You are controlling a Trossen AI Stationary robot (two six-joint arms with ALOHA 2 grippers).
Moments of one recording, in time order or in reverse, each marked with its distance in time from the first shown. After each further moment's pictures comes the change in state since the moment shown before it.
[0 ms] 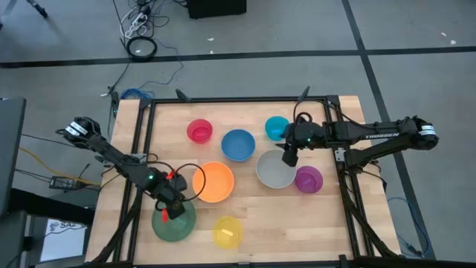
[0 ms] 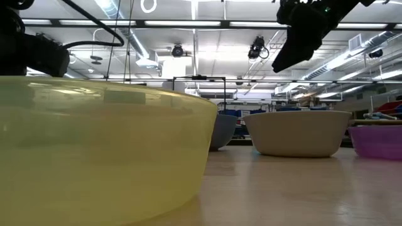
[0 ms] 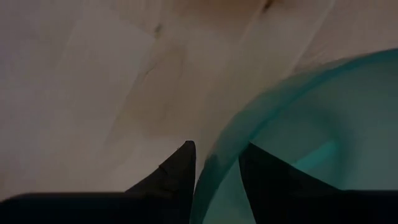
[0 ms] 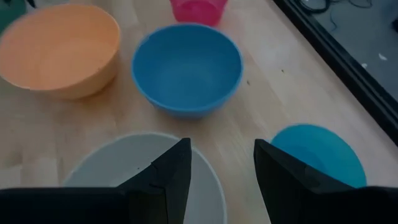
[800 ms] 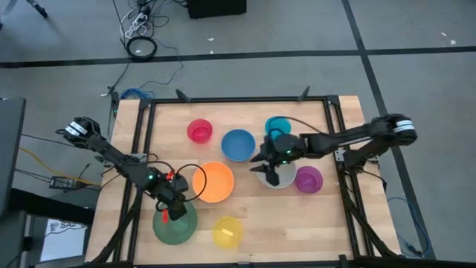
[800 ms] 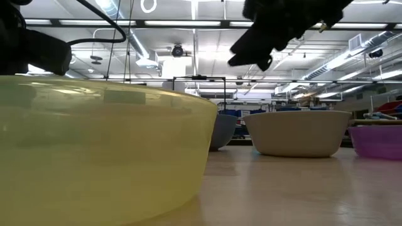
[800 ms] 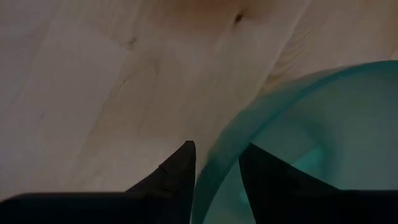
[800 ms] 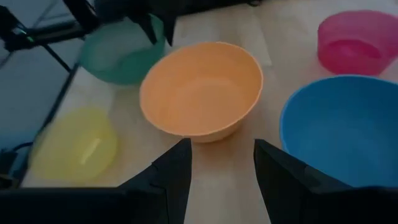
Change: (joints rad) left arm 0.000 -0.004 0.001 0.046 0.002 0.000; right arm 0.088 0.335 0.021 0.511 -0.331 -0.011
